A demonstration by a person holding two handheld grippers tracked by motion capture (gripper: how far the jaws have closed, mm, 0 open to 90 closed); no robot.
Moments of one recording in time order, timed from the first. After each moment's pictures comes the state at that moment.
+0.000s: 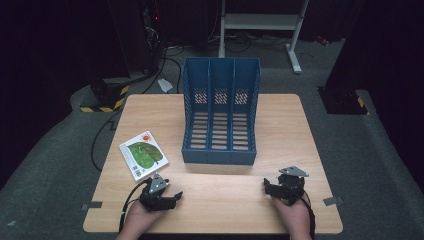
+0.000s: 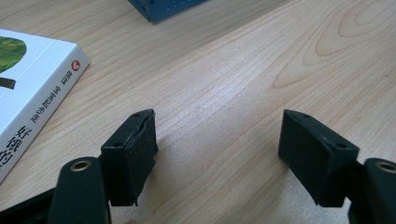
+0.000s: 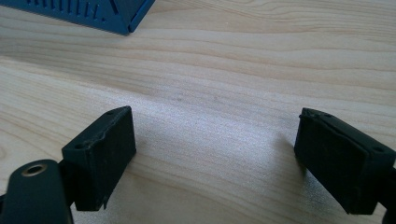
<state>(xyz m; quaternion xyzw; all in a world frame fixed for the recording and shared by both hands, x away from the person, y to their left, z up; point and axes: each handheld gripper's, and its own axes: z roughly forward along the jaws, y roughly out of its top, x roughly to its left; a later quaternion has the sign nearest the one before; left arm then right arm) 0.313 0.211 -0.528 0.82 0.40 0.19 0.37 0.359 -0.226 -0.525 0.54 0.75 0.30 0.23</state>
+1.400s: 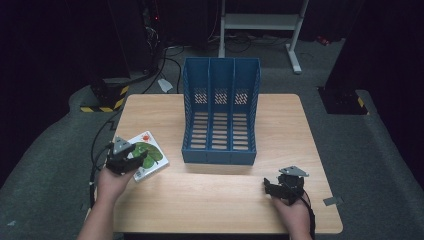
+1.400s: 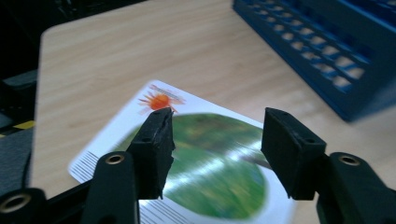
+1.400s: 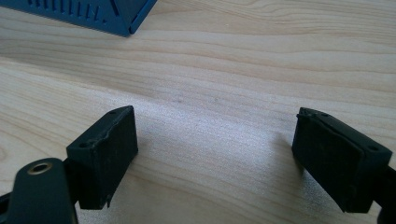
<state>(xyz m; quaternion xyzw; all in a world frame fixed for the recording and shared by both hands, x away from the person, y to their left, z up) 0.396 0.310 -0.458 0.74 0.49 0.29 0.35 0.360 -0.226 -0.525 0.54 0.75 0.31 0.23</state>
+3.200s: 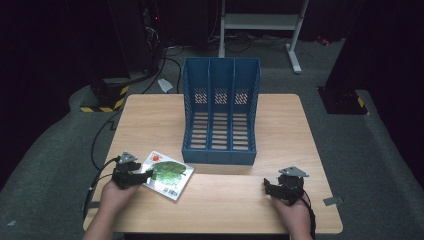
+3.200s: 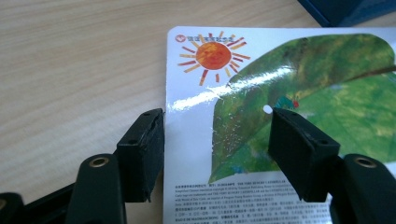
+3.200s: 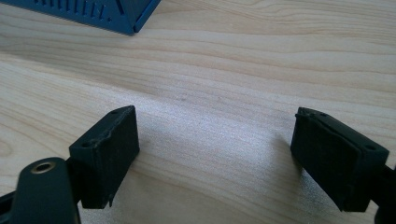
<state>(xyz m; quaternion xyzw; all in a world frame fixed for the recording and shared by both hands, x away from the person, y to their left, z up) 0.364 0.302 -0.510 0.78 0.51 0.17 0.33 0.358 -0.226 -0.524 0.53 0.75 0.31 0.23</state>
